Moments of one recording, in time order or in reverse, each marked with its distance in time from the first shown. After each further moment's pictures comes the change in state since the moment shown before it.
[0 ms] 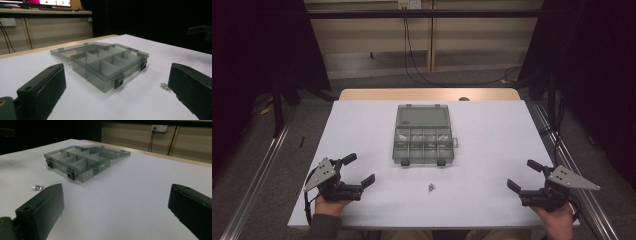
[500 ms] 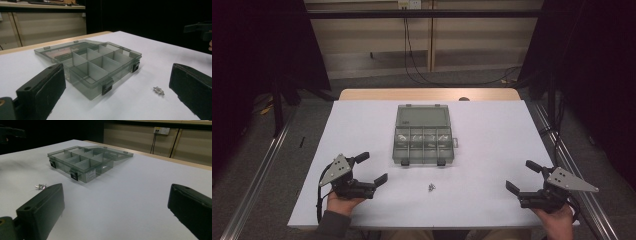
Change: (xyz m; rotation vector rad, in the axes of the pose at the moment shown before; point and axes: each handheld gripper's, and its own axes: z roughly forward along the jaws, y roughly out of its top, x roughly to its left) left arm -0.014 0.007 0.027 0.039 -0.035 -0.003; right arm 0.005 -0.001 0.000 -0.010 0.012 -0.022
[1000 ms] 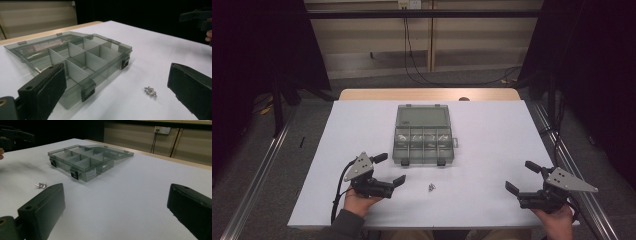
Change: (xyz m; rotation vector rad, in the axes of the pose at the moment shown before) left arm -0.023 0.001 0.043 0.095 -0.061 0.018; right arm 0.001 0.000 0.000 0.007 0.003 -0.004
